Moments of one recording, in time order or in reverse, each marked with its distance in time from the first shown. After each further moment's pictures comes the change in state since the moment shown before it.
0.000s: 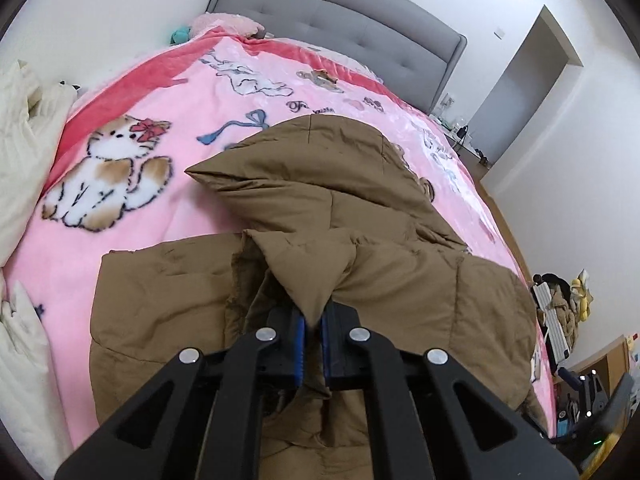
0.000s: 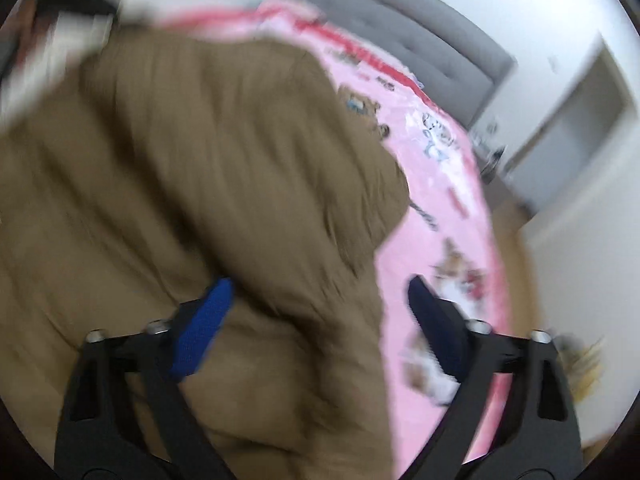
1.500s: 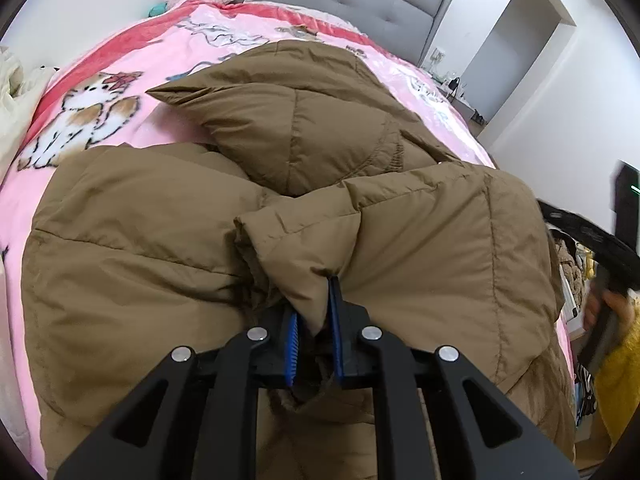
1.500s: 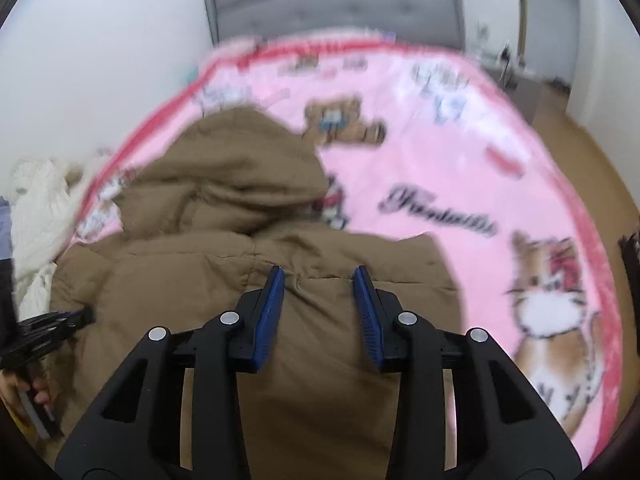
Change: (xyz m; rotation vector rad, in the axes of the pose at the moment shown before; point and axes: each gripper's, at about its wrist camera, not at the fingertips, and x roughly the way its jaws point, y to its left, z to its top) left arm 0.032 -0.034 -0.068 0.061 0.130 0.009; right arm 0.104 -0.115 0.095 0.606 0.011 0.343
